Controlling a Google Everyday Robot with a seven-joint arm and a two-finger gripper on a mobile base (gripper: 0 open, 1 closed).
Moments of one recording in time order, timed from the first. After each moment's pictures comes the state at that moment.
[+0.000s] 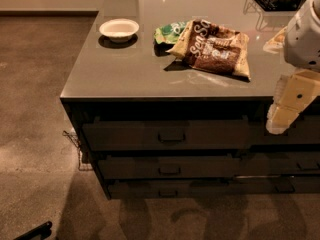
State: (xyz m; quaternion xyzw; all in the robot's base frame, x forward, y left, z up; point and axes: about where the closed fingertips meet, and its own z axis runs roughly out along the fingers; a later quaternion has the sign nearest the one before) arm 0.438 -0.217 0.976 -0.60 0.78 -0.03 0.16
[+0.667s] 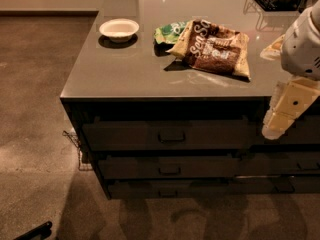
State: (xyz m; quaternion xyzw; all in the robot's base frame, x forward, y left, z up) arm 0.437 -0.213 0.963 -0.60 0.78 -0.02 0.17
